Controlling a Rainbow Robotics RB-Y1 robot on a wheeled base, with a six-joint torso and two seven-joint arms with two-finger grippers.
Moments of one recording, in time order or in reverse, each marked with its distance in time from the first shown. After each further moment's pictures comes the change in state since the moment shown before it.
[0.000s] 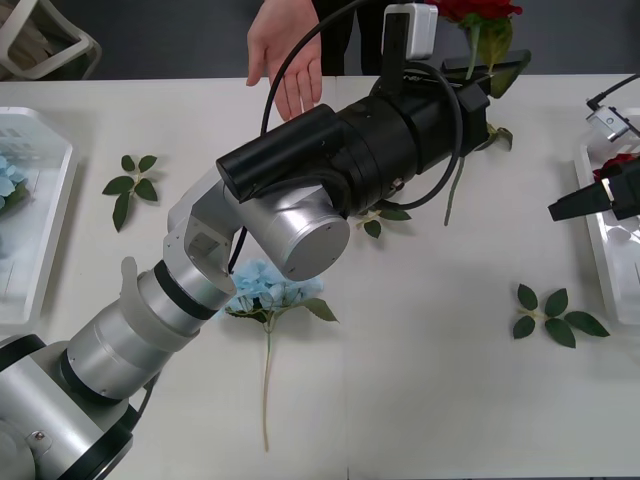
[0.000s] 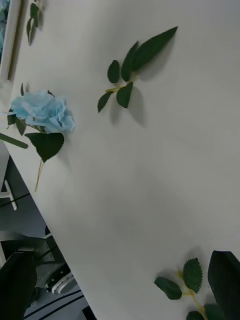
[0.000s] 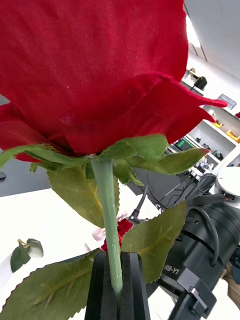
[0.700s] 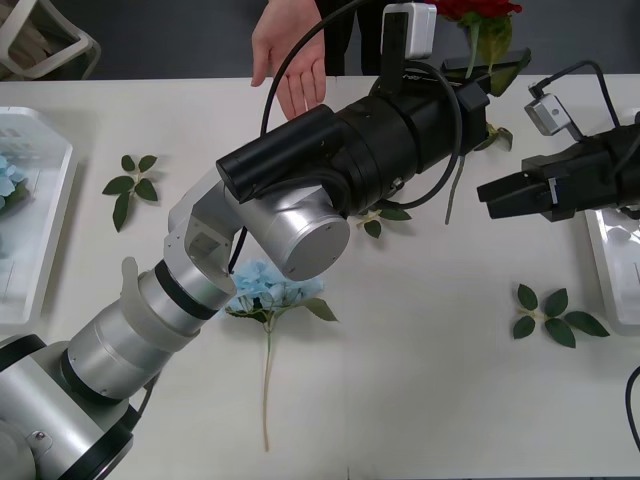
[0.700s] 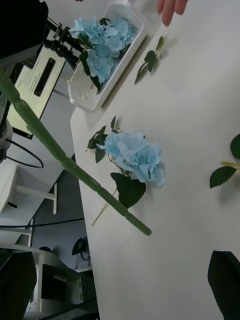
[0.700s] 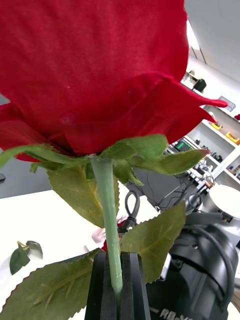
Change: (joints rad) right arm 0.080 0.143 0.017 -0.194 -0.276 -0.024 0.052; left arm 0.000 -0.001 0.000 0.003 0.001 -0.011 0.000
